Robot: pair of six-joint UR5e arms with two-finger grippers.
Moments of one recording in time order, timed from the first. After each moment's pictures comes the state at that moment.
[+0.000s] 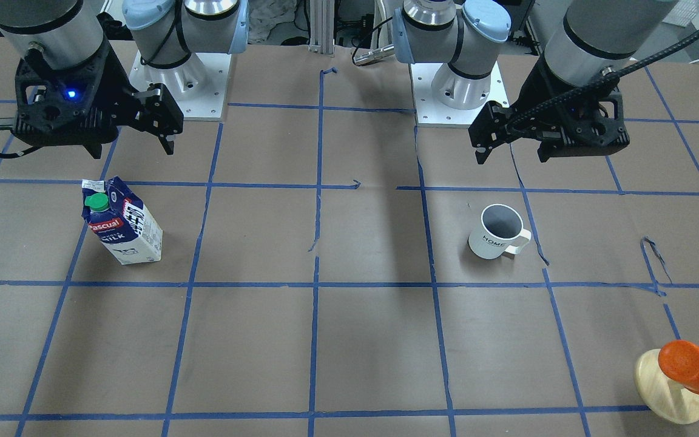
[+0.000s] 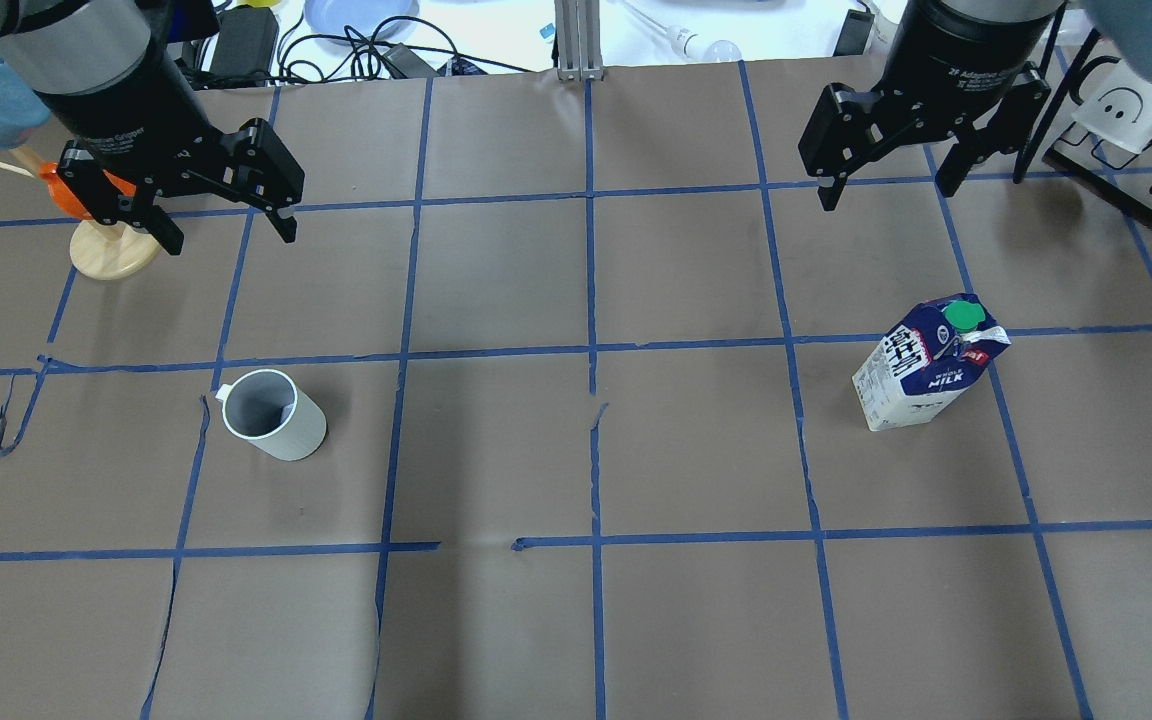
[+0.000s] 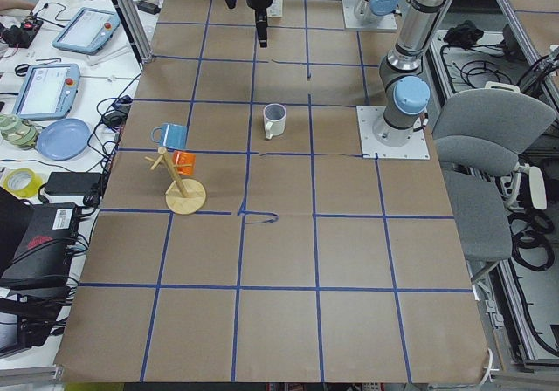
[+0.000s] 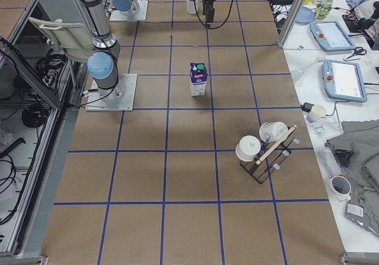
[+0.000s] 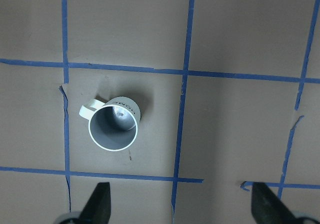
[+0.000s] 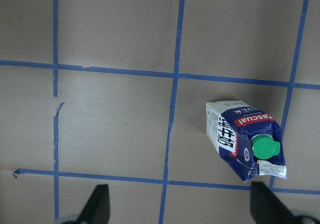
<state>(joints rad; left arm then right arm) -1.50 -1.60 -1.49 -1.69 1.56 -0.01 1.58 -1.51 1.43 -1.45 -1.57 -0.08</state>
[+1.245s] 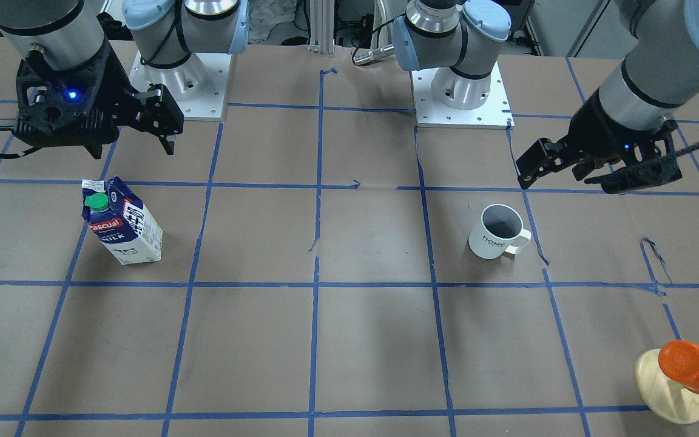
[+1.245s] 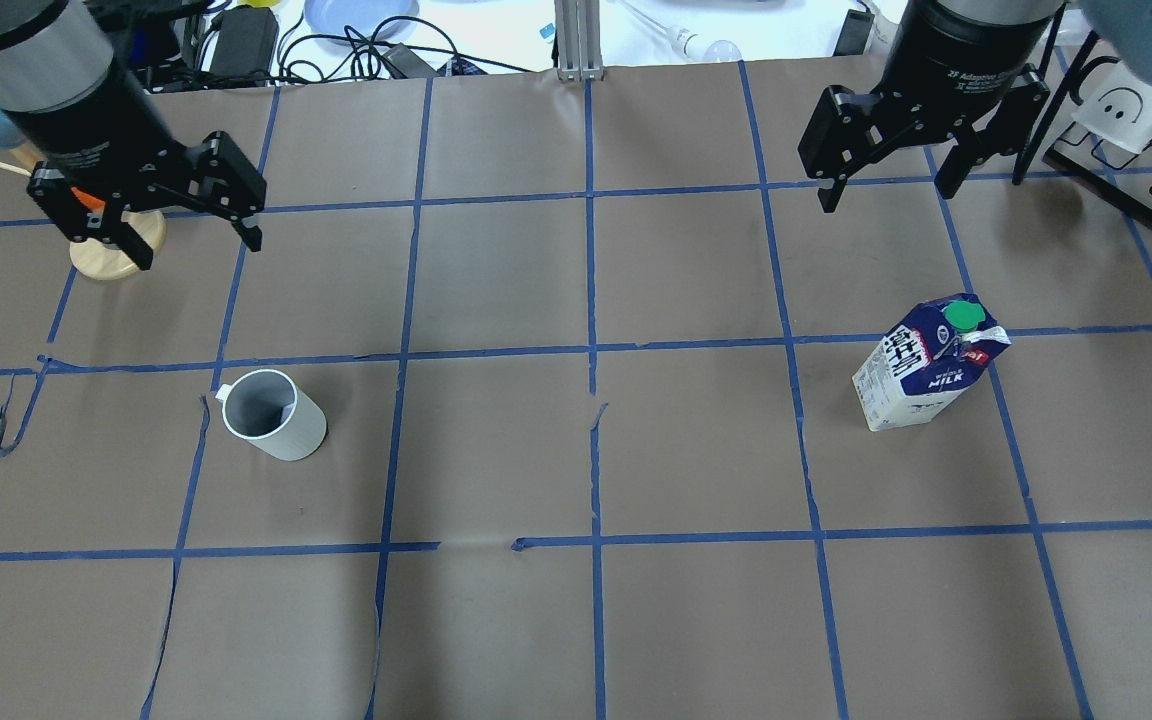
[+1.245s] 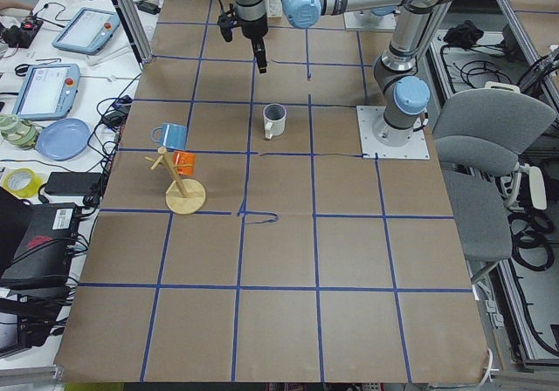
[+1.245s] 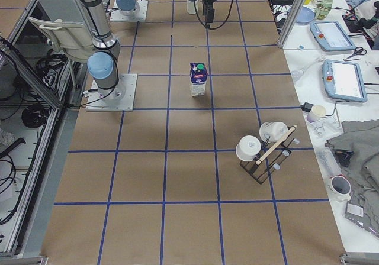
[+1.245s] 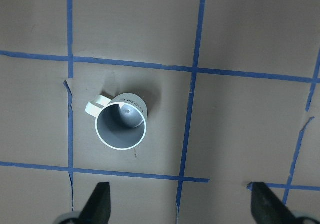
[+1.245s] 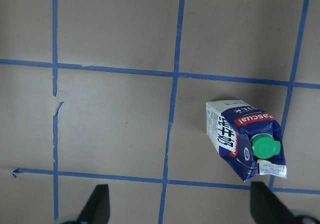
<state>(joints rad) -1.33 -1.63 -1.59 -1.61 1.56 0.00 1.58 -1.51 1.44 -1.45 -1.57 -0.08</state>
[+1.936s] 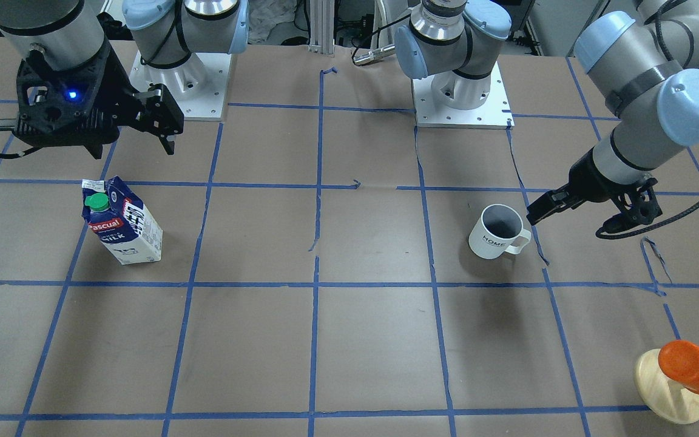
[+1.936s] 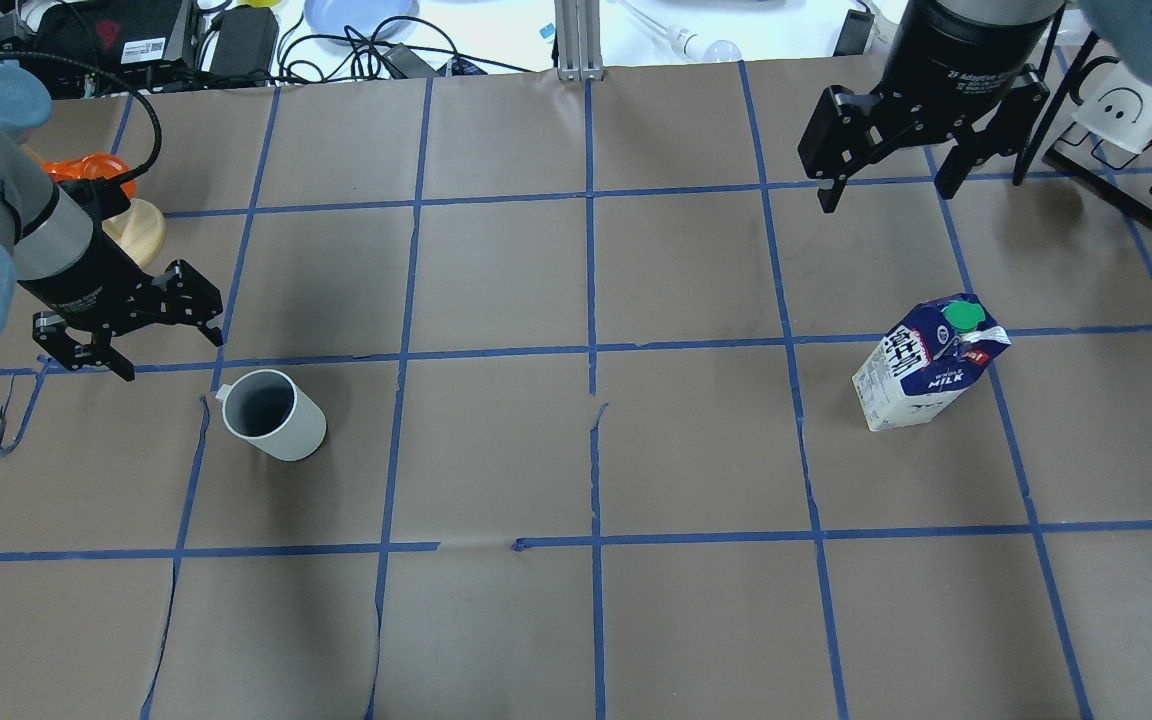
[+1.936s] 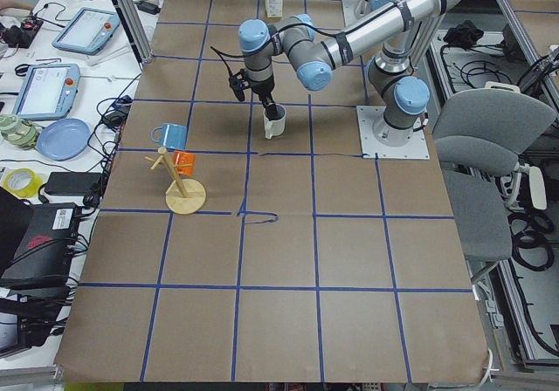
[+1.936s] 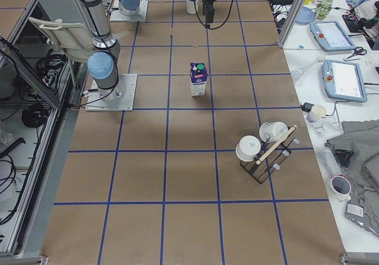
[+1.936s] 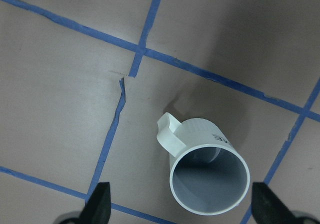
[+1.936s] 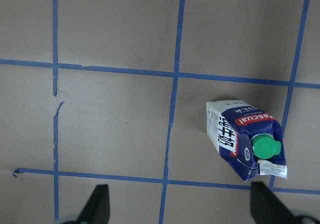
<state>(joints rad) -1.19 -1.66 -1.89 -1.30 1.57 -0.03 1.58 -1.51 1.44 -1.45 -1.56 -0.08</state>
